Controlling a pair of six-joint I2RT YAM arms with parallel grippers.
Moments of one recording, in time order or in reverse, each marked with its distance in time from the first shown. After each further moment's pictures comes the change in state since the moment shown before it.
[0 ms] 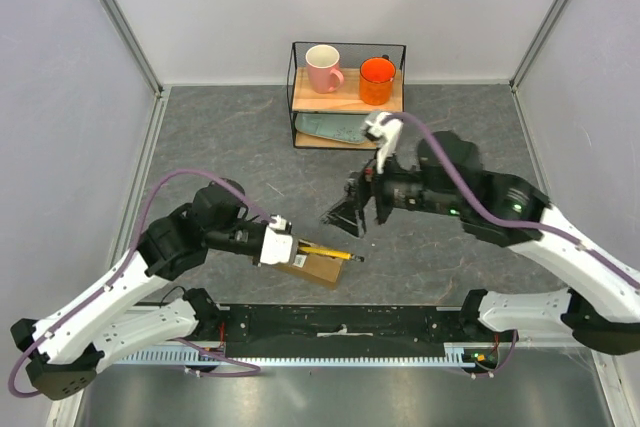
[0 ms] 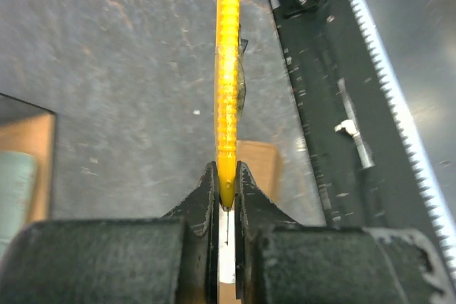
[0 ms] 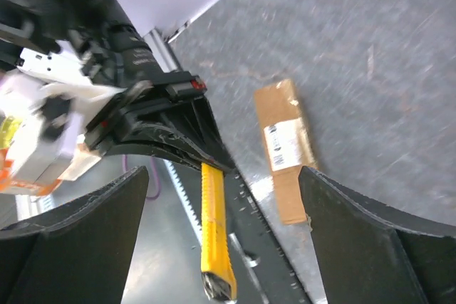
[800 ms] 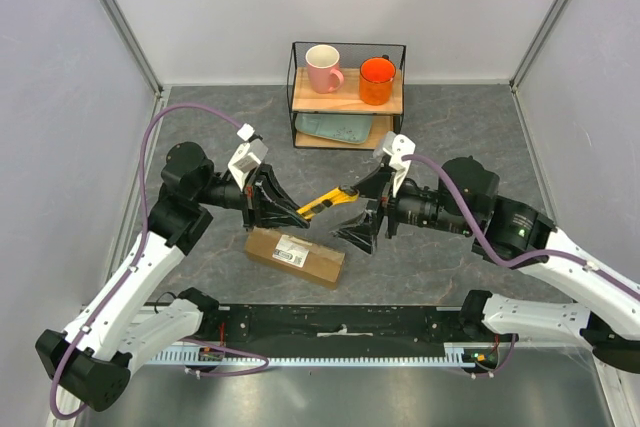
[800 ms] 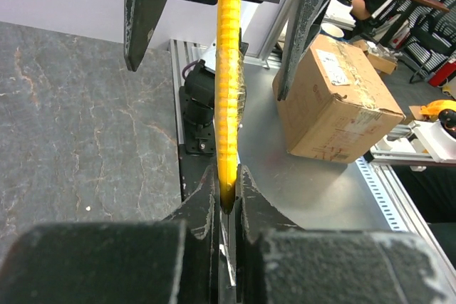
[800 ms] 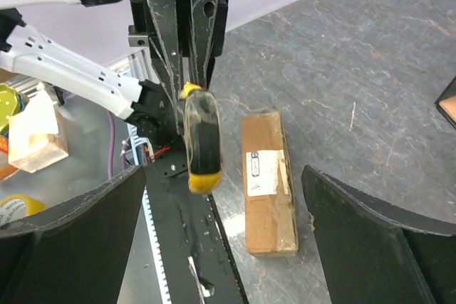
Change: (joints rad) left arm 0.400 0.092 -0.090 0.783 0.647 -1.159; right arm -0.001 -0.226 -0.275 0.250 -0.029 -0.216
